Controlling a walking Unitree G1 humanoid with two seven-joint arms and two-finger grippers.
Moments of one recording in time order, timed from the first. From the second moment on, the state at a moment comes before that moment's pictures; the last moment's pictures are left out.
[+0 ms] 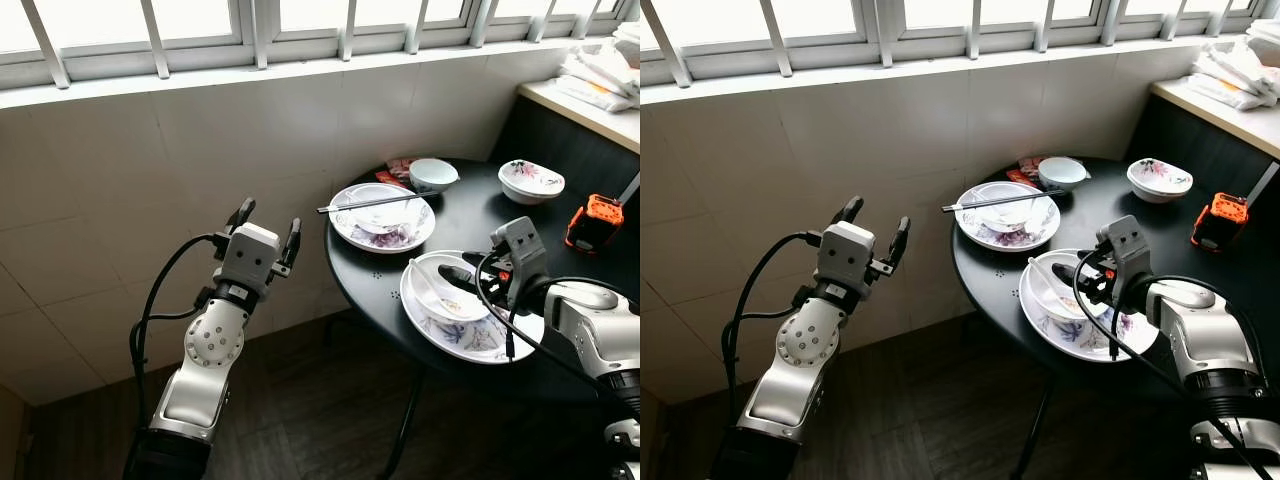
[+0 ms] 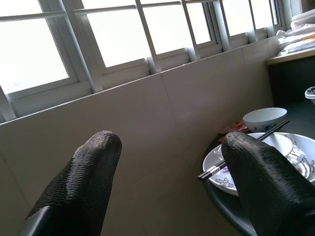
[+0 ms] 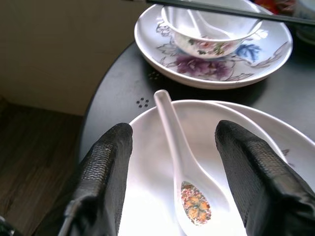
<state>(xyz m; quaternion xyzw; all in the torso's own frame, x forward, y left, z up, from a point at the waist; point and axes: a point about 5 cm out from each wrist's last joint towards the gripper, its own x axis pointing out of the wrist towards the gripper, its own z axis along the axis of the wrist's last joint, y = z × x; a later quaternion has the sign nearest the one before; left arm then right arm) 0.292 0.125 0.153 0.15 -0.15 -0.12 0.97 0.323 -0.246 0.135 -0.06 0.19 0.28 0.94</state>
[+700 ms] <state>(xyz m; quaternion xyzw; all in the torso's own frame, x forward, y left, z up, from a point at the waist) 0.293 0.125 0.153 0.15 -0.15 -0.11 0.97 0.343 -0.242 0.107 -0.11 0.24 0.29 0.92</state>
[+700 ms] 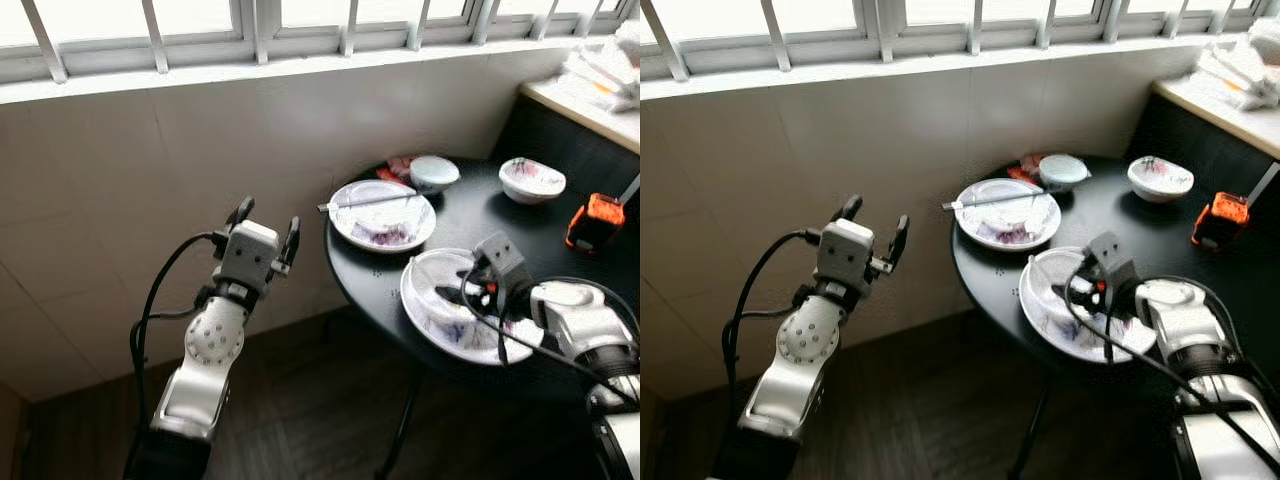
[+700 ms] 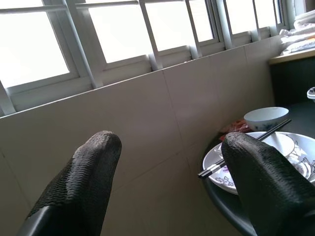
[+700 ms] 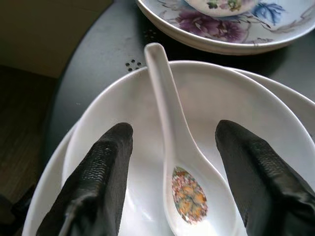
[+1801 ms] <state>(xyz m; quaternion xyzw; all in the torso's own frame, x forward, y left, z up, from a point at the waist) 0.294 0.129 0.153 0.15 -0.14 -0.09 0.97 0.361 -0.208 0.098 -0.13 0.21 0.25 0.93</state>
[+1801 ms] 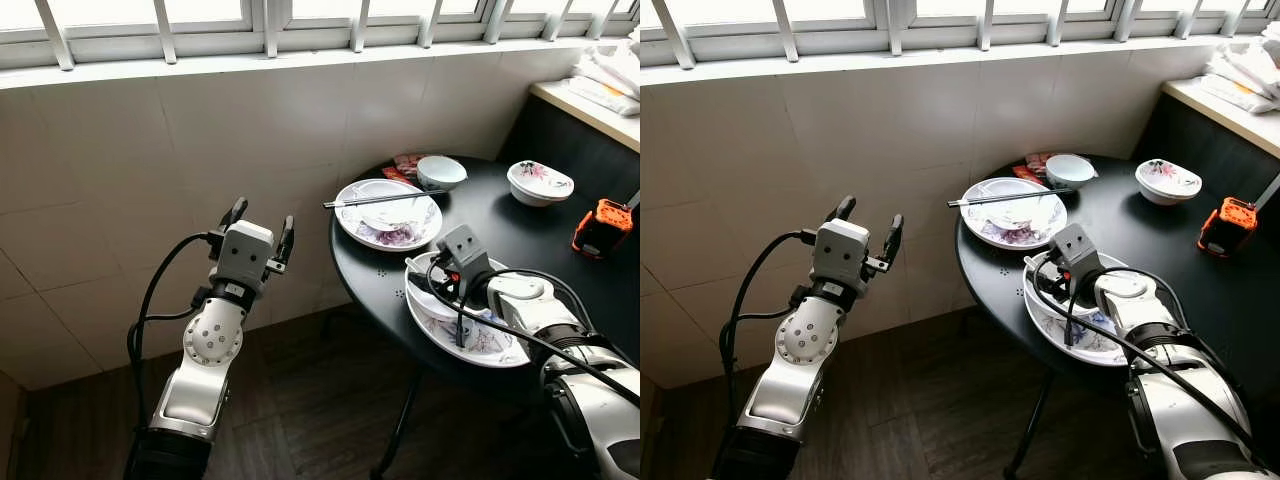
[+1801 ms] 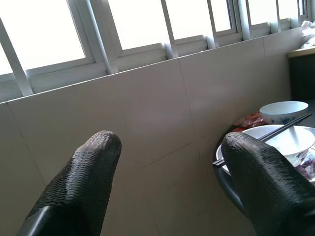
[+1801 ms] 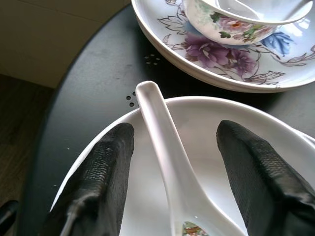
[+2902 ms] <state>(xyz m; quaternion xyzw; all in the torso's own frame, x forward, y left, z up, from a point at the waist) 0.295 0.131 0.153 0.15 -0.14 -0.09 0.97 0.372 -0.218 0.121 -0.11 0.12 0.16 0.97</state>
